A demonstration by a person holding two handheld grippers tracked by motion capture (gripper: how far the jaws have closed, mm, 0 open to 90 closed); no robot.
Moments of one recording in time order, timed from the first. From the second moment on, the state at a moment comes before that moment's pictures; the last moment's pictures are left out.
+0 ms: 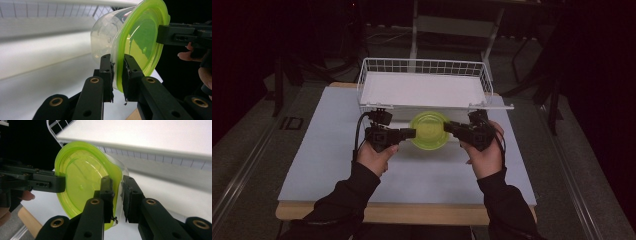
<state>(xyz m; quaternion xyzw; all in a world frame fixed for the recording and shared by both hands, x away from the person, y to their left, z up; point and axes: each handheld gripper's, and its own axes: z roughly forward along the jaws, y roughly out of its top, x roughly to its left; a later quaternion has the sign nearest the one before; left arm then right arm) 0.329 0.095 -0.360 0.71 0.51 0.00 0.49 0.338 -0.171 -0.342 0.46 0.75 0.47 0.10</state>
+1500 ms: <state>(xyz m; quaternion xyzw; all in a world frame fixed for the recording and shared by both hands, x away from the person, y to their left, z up) 0.419 0.103 -0.312 0.68 0.54 0.06 0.48 0.440 -0.143 -0.289 0.51 0.73 0.44 0.08</state>
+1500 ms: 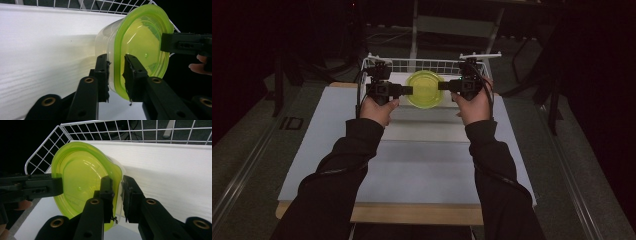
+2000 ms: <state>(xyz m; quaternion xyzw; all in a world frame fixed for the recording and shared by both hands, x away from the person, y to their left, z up) 0.436 0.096 -0.315 0.68 0.55 0.06 0.49 0.462 -0.146 -0.293 0.53 0.71 0.45 0.08</state>
